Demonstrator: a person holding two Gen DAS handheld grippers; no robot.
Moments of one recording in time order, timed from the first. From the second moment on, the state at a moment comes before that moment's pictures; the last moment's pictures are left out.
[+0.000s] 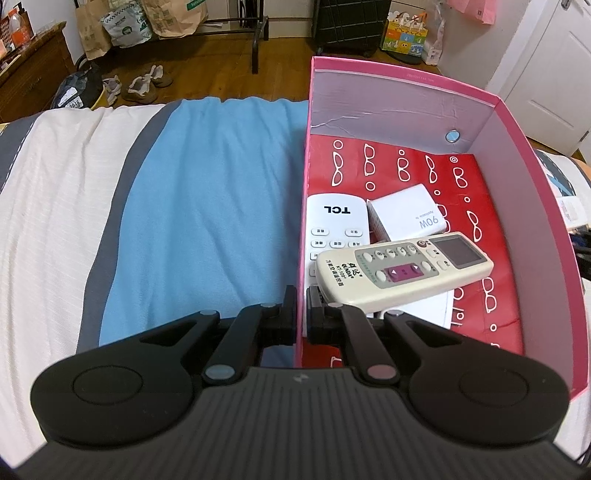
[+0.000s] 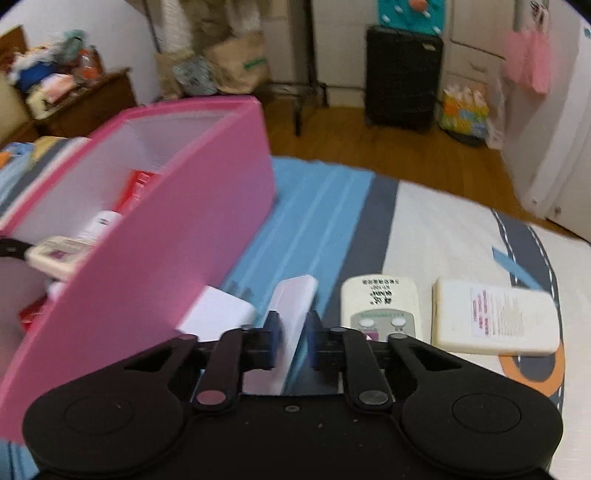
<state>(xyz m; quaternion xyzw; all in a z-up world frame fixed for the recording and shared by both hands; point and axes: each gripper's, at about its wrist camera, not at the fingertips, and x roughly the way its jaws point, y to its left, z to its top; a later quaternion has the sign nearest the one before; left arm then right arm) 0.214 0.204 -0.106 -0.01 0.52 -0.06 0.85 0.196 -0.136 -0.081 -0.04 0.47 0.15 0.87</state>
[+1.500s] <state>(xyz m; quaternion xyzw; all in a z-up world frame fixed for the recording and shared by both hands) 0.216 0.209 -0.109 -0.03 0.52 -0.07 0.85 0.176 0.037 -0.042 -0.32 0.45 0.42 0.72</state>
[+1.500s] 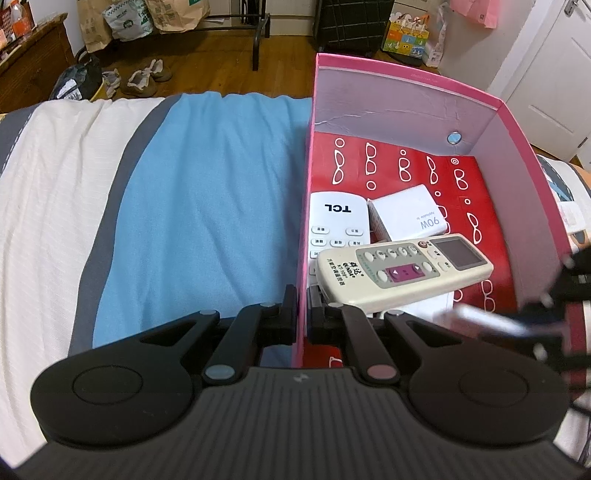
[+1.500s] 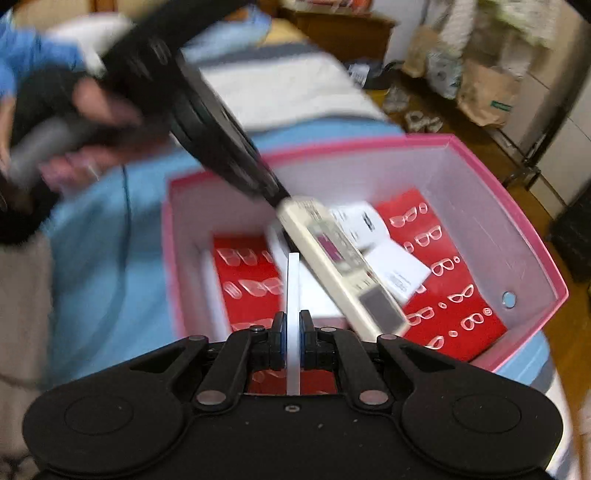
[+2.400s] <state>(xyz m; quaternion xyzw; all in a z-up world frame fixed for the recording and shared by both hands) 0.215 0.212 -0.107 -0.04 0.52 -0.07 0.85 0.153 -0.097 0.003 -0.12 0.45 0.26 0.85</state>
